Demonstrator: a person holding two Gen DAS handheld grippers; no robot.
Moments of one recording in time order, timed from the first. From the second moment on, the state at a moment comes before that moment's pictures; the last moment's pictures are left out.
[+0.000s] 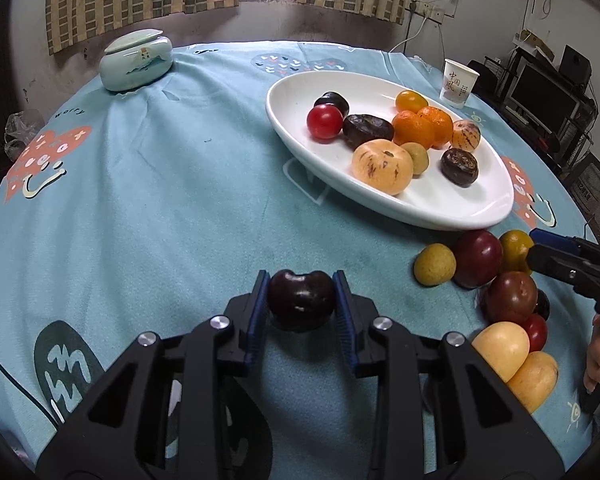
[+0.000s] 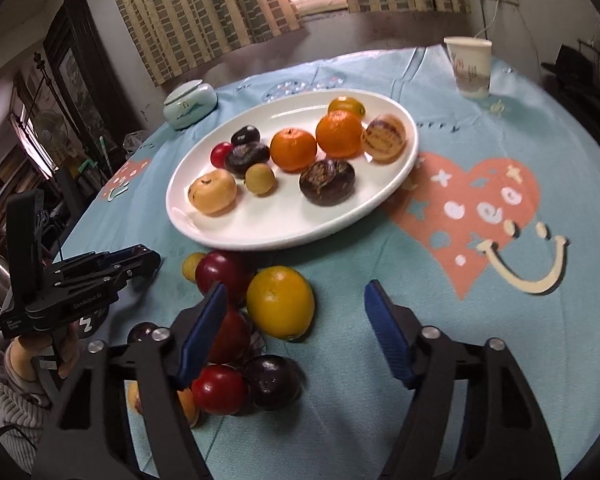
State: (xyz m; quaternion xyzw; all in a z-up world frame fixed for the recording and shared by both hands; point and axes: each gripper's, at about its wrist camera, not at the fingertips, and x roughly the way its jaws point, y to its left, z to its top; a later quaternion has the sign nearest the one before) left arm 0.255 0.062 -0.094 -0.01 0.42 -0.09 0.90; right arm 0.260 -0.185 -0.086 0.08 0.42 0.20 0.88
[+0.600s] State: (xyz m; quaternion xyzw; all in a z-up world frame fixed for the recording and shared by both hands) left arm 0.254 0.063 -0.095 -0.02 0.42 -0.10 0.90; right arm 0.274 -0.198 -0.103 0.18 0.45 0.25 0.84
